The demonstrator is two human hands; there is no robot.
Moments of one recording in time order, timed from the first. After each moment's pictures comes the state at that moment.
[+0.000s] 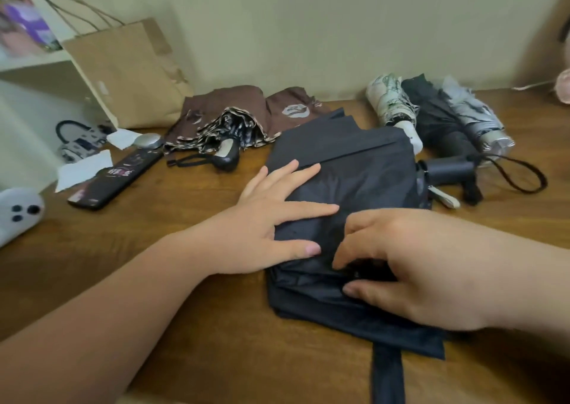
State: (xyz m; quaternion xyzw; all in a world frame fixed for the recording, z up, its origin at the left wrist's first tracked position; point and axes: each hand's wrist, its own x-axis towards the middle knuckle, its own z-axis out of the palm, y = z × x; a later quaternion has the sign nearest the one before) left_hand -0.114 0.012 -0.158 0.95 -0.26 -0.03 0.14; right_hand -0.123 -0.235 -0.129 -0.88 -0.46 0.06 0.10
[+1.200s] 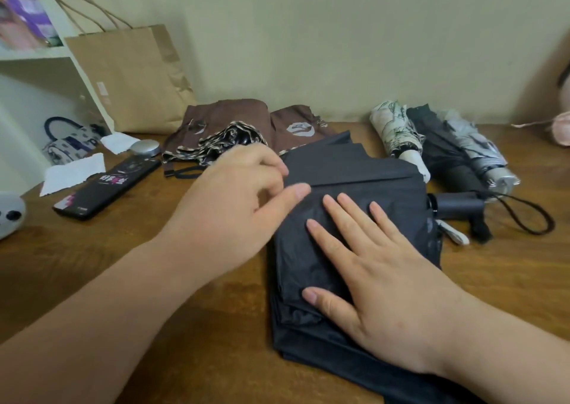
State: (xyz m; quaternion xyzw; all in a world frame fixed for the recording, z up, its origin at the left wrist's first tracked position) left_hand -0.123 0.017 -0.119 0.95 -0.13 0.21 0.20; right_hand -0.115 -0.200 -0.177 -0.93 -0.37 -0.06 0.02
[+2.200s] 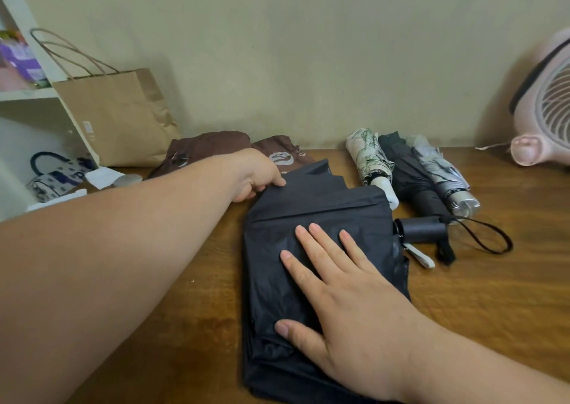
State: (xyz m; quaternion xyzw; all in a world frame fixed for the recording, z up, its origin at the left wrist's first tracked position) left_hand 0.037 -0.008 -0.102 0.87 0.21 -0.03 0.45; right_hand -0.110 -0.199 -0.184 -0.92 -0.37 -0.11 0.07
